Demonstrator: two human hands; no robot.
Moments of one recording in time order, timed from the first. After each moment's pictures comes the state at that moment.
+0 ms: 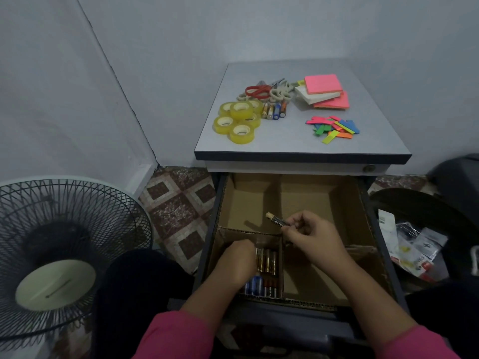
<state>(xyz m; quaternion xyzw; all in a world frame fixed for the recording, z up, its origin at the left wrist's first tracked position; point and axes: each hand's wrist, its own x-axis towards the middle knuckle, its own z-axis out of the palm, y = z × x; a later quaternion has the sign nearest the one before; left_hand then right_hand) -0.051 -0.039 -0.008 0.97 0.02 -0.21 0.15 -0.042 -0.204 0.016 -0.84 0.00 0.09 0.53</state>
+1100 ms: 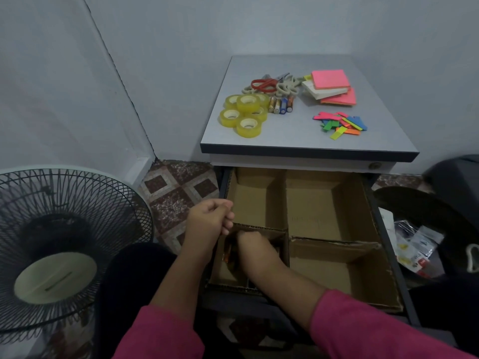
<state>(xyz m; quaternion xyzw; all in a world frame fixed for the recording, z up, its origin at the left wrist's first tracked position) -0.038 0.017 0.015 0.69 0.17 0.03 0.70 -0.038 -0.092 -0.035 -0.94 -0.15 0.19 0.22</state>
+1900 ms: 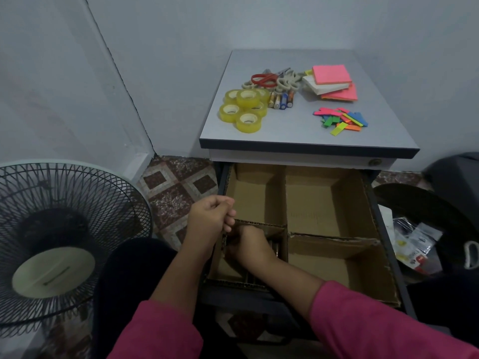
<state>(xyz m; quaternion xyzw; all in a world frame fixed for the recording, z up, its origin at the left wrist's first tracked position) -0.038 0.012 0.015 0.70 0.16 0.02 0.70 -0.041 -0.090 -0.039 -0.90 -0.10 0.15 0.40</state>
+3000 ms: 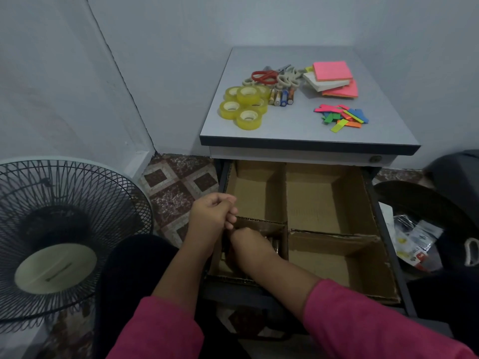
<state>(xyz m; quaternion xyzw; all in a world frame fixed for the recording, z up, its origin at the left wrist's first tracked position) -0.039 0.010 0.014 0.70 0.17 0.02 0.70 -0.043 -0.088 -0.030 -0.95 -0.21 0.19 0.16</state>
